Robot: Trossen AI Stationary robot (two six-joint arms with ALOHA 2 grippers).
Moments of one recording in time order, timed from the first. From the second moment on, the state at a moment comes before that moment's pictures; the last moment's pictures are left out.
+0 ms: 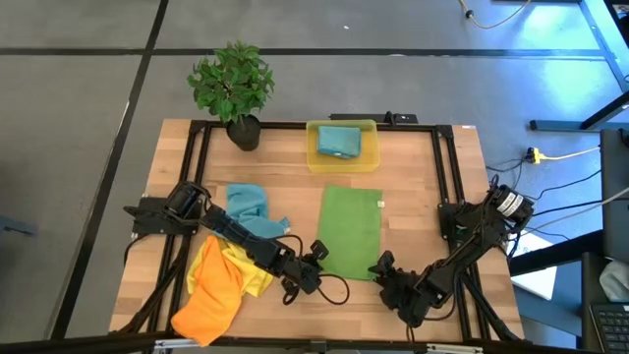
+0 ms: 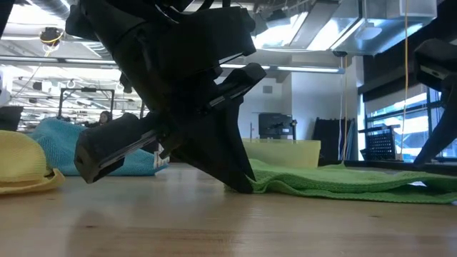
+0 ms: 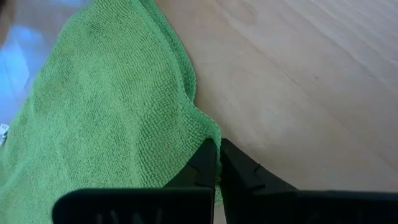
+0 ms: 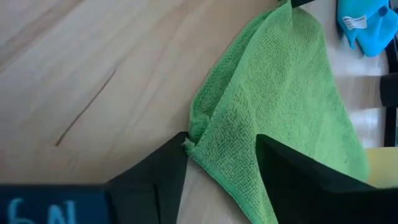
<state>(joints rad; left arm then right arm) -0.42 2.08 1.19 -0.11 -0.34 0.49 0.90 1.83 0.78 -0.28 0.76 0.06</state>
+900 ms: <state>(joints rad) -0.43 2.06 1.19 -0.11 -0.36 0.42 0.90 1.83 0.79 -0.31 0.77 0.27</state>
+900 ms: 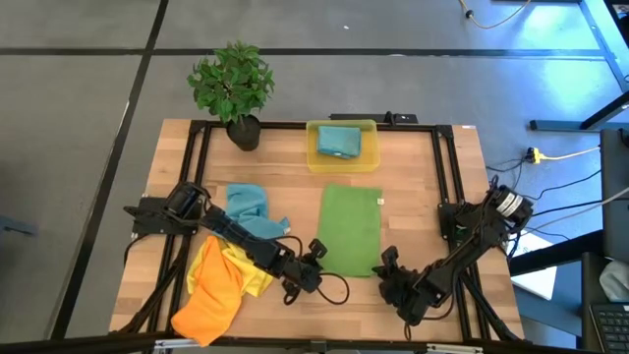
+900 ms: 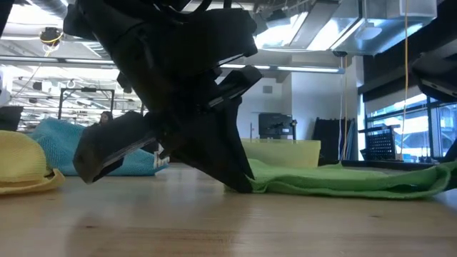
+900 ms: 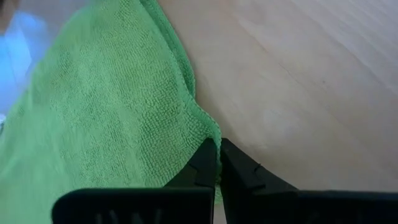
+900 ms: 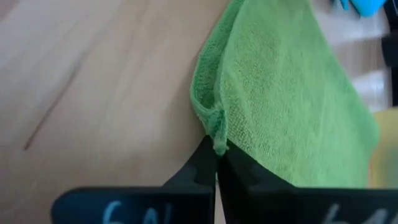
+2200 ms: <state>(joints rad) -0.46 1.84 1.31 -0.44 -0.36 0.08 0.90 1.50 0.75 -0.34 0.89 0.54</state>
